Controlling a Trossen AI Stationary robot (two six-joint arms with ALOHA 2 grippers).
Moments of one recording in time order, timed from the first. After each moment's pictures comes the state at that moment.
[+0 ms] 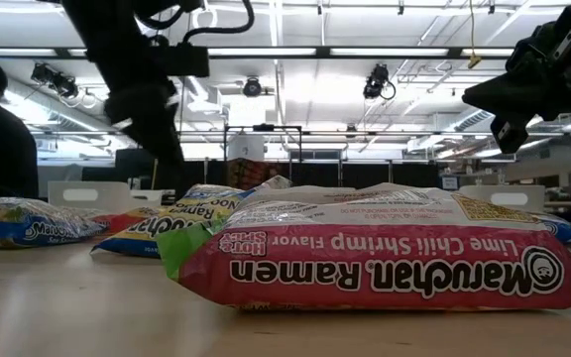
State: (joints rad) left arm -0.24 1.50 0.93 -0.65 -0.58 -0.35; right arm -0.01 0.06 0.01 0.03 0.06 0.47
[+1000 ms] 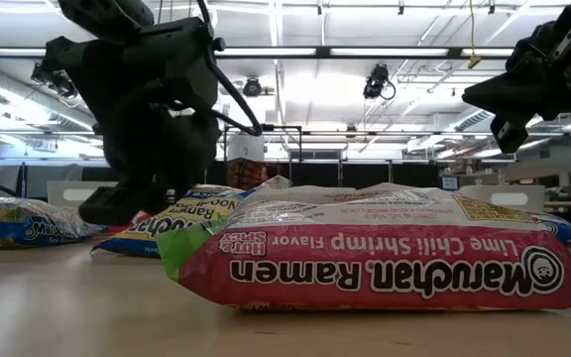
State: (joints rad) left arm -0.24 1.79 0.90 -0.58 -0.82 0.14; right arm -0.01 0.06 0.01 0.04 0.06 0.47
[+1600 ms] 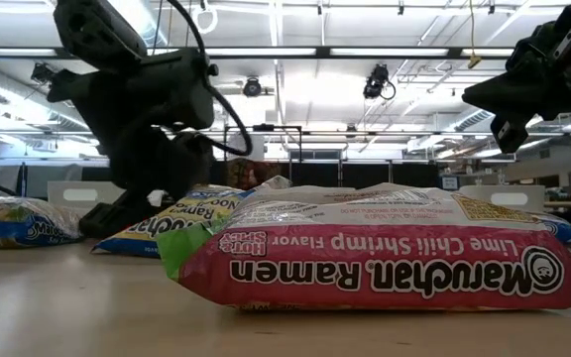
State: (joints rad) left arm -0.15 1.78 0.78 -0.38 -0.81 0.37; right arm -0.01 0.06 0.01 0.04 0.06 0.47
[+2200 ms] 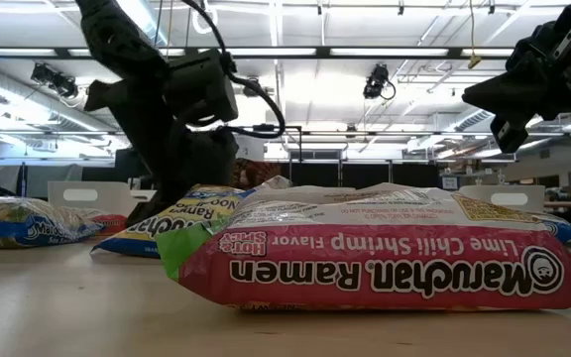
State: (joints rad) left arm -0.06 1.79 0.82 -0.28 -0.81 0.35; right arm -0.01 0.06 0.01 0.04 0.06 0.47
